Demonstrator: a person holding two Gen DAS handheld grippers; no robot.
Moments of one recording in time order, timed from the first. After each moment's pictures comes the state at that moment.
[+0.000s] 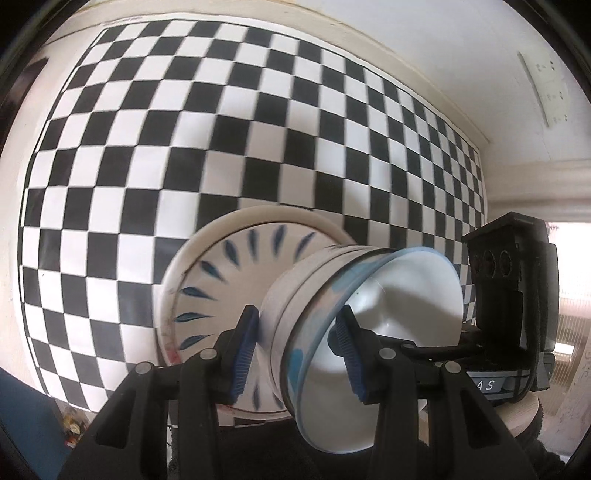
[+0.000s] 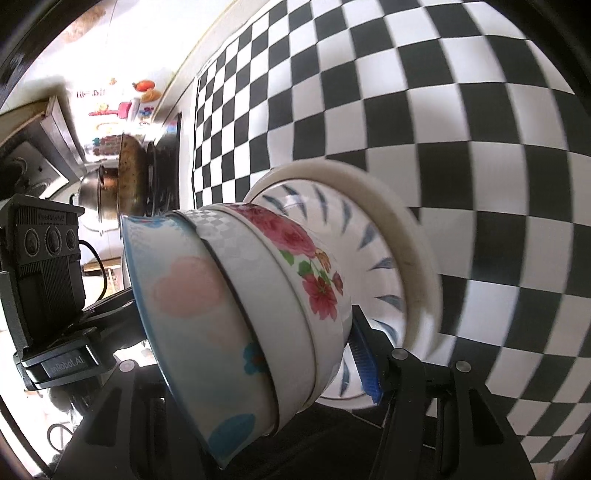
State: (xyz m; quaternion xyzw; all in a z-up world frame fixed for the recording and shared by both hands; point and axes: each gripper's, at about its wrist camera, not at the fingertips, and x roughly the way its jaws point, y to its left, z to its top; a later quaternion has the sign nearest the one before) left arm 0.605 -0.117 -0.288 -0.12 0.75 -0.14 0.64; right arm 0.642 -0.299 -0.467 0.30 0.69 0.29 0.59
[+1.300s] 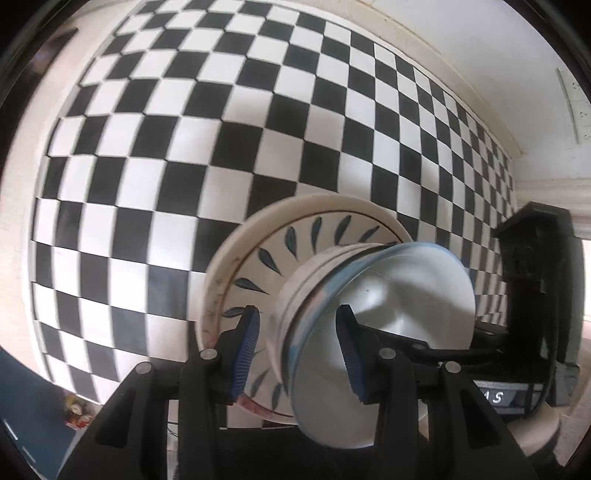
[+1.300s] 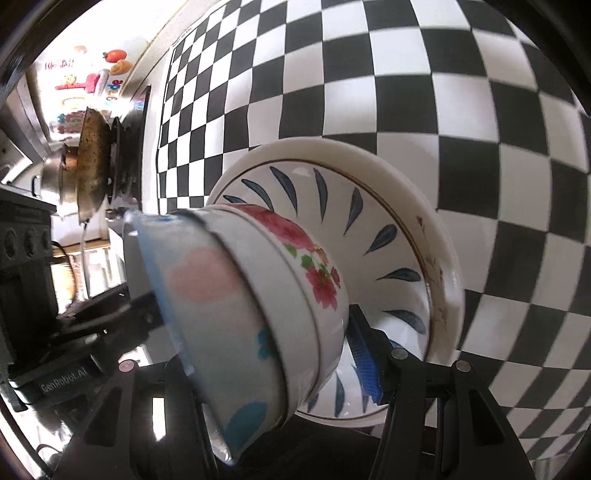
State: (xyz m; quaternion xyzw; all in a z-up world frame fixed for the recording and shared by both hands) left arm 0.598 -0.098 -0.309 -0.11 0.76 -0.09 0.64; right arm 0.657 -0.255 -0.476 0.22 0.73 0.25 0.60
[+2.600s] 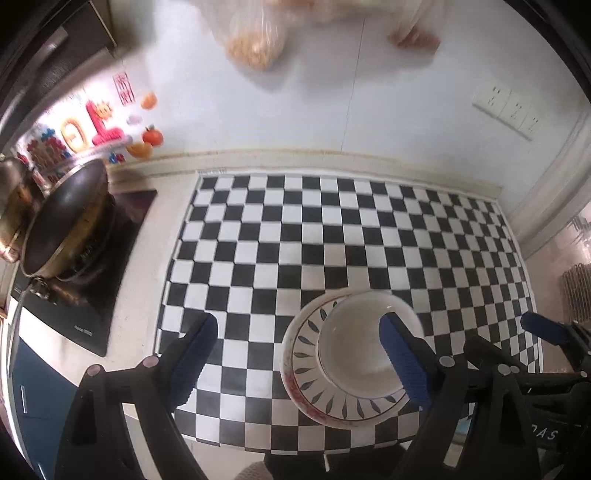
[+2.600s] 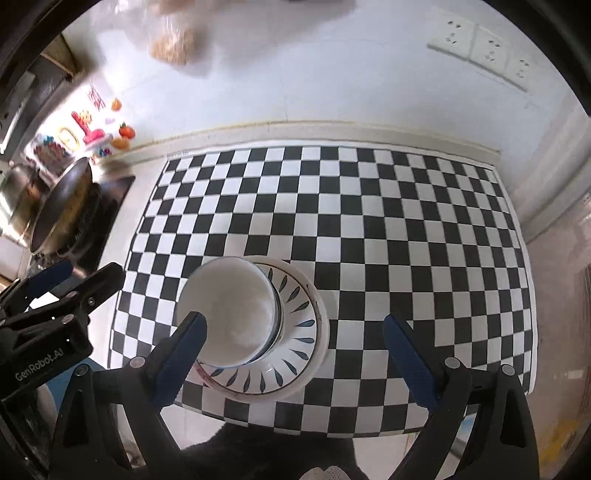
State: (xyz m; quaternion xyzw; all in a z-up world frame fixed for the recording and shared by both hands) left arm 0.541 -0.093 -0.146 0.03 0.55 -0.05 0.84; right arm 0.556 -0.275 -0.257 0.07 0.54 0.04 0.84
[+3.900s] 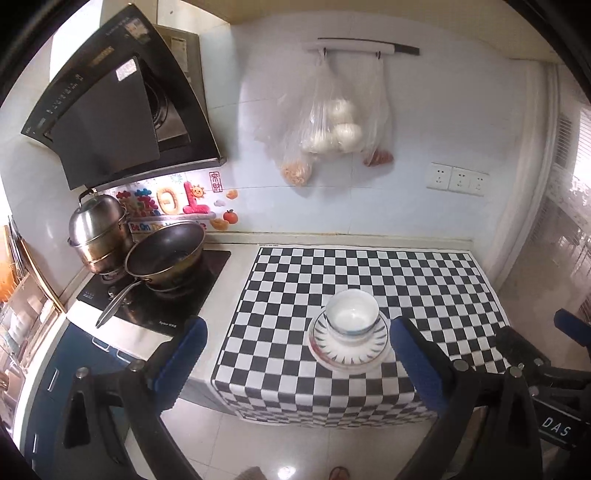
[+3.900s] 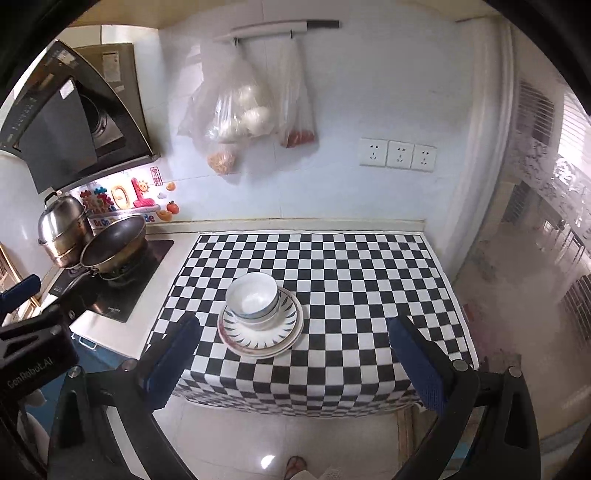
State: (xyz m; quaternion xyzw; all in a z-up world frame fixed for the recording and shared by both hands) left arm 0.285 -0.080 0.032 0.05 0.37 0.00 0.93; right arm 0.245 -0.293 -0.092 0.05 0.34 0.00 0.94
